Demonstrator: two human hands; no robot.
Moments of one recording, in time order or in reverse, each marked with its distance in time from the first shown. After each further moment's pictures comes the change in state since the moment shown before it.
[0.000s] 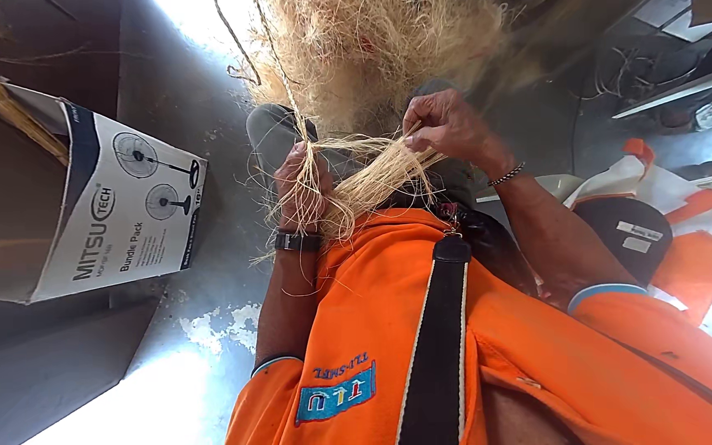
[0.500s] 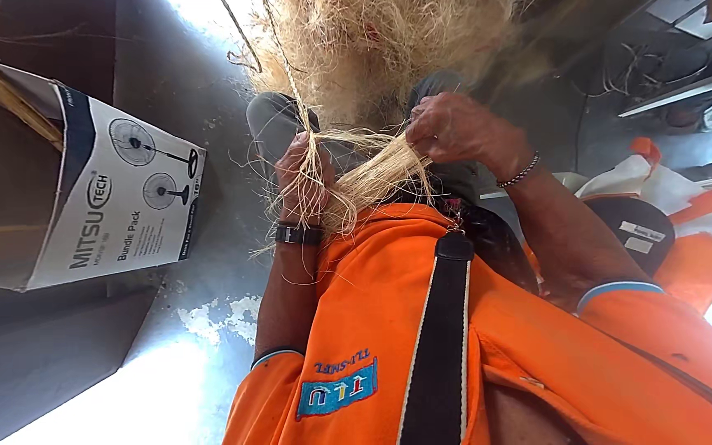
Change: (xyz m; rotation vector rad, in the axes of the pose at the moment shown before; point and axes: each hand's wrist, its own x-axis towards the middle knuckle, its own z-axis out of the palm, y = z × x) left_hand 0.001 0.000 0.001 -0.011 0.002 0.005; right_hand 0.005 -0.014 -0.005 -0.779 -0.332 -0.220
